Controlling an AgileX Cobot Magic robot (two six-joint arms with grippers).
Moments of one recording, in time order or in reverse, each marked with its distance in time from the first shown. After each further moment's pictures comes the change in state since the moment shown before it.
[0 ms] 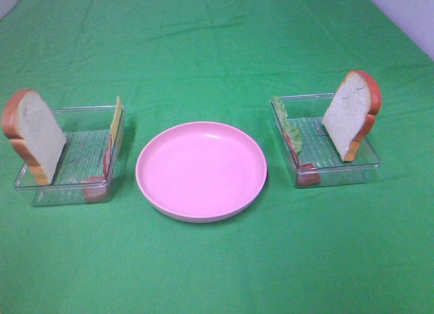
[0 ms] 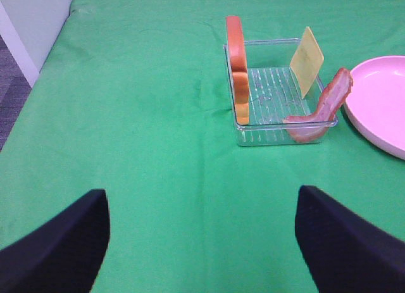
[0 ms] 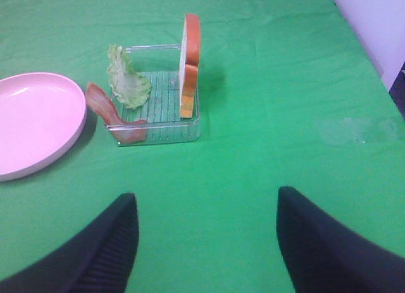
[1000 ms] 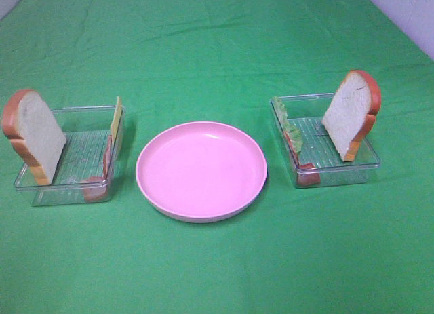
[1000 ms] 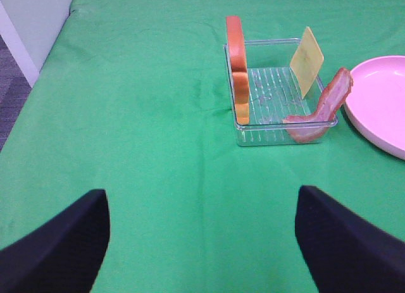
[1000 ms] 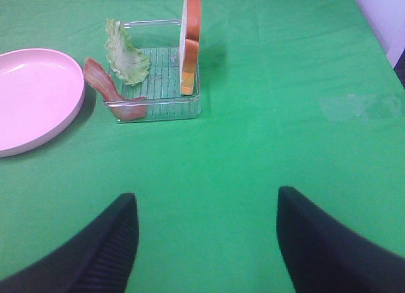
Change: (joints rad) left arm 0.000 0.000 0.000 0.000 0.000 0.000; right arm 0.000 -0.007 0.001 0.000 0.073 0.000
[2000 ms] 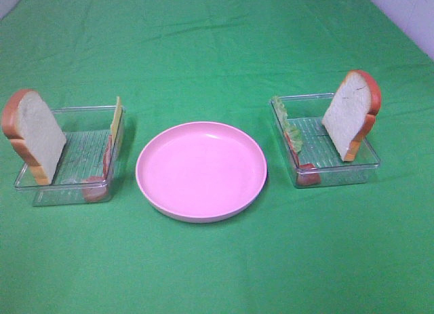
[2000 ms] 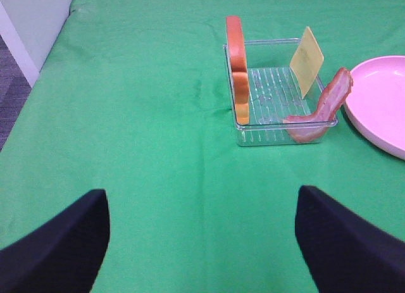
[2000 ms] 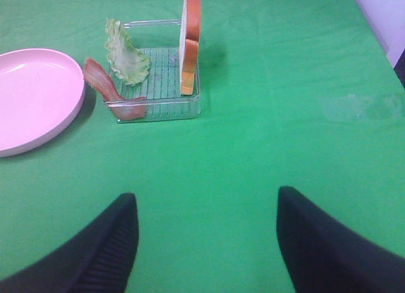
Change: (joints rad) left arm 0.000 0.000 0.000 0.000 0.000 0.000; right arm 0.000 0.000 0.000 0.000 0.000 0.000
